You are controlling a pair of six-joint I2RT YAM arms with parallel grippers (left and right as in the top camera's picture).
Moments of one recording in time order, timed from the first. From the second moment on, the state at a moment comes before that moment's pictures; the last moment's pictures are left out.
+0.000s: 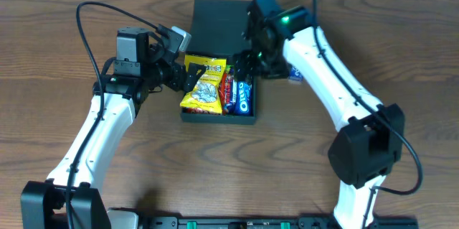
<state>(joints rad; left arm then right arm) -0.13 1.49 1.03 -0.32 0.55 0.17 0.43 2.03 1.90 -1.27 -0.23 0.30</state>
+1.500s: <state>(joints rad) -0.25 1.46 1.16 -0.68 0.34 0.15 0.27 2.03 1.95 -1.26 -0.21 0.28</state>
